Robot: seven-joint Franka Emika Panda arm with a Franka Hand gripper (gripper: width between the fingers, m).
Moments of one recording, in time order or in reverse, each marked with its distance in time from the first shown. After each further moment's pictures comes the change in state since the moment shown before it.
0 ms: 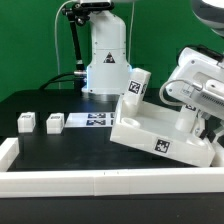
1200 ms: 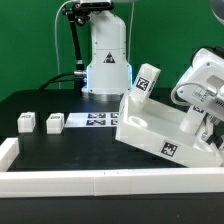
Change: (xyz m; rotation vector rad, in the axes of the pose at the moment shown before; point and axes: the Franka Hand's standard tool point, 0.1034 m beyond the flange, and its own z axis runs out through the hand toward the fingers) arm -0.014 0.007 -0.003 0.073 0.038 -0.021
